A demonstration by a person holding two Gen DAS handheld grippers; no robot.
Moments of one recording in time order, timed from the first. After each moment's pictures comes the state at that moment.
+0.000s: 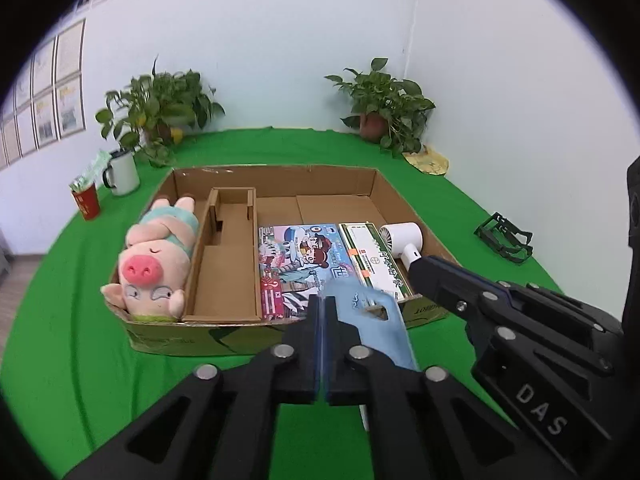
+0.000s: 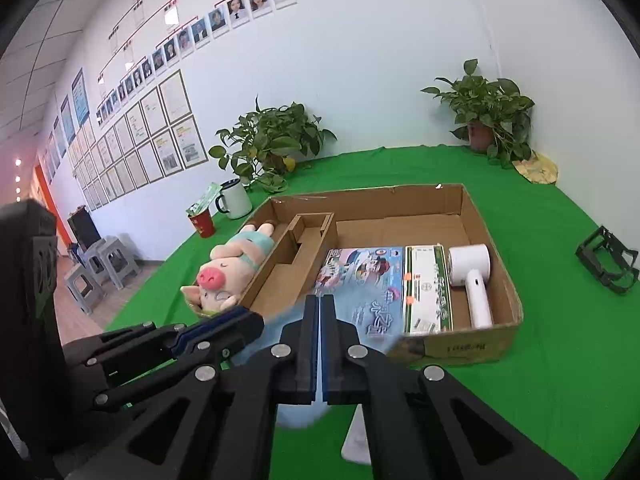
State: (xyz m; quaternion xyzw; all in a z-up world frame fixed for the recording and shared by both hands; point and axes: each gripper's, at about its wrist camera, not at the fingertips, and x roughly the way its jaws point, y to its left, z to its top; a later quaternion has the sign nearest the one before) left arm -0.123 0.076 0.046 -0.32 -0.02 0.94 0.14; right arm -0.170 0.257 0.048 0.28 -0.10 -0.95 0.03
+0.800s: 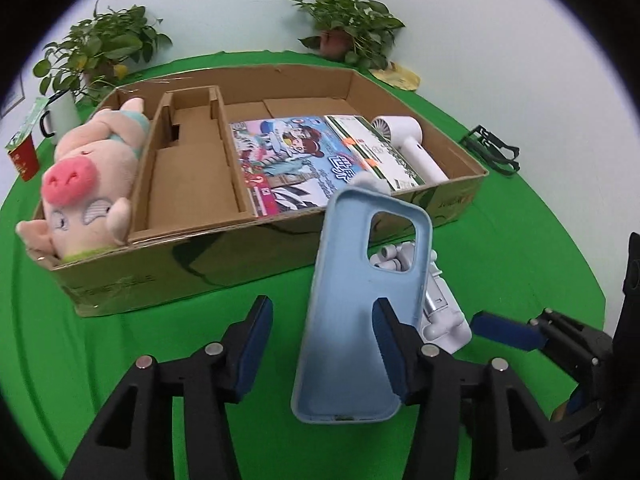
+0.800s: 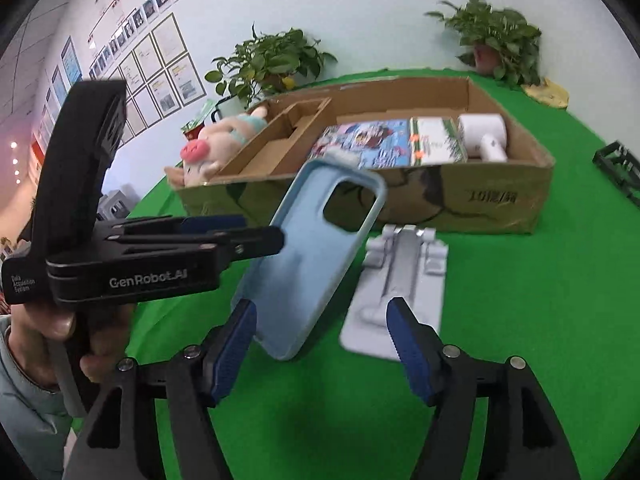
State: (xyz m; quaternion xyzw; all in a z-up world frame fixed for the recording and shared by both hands) left arm -0.147 0.055 -0.045 -0.44 0.02 0.87 0.24; right arm -0.136 0.246 -0.082 0.39 -0.12 -0.91 0.05
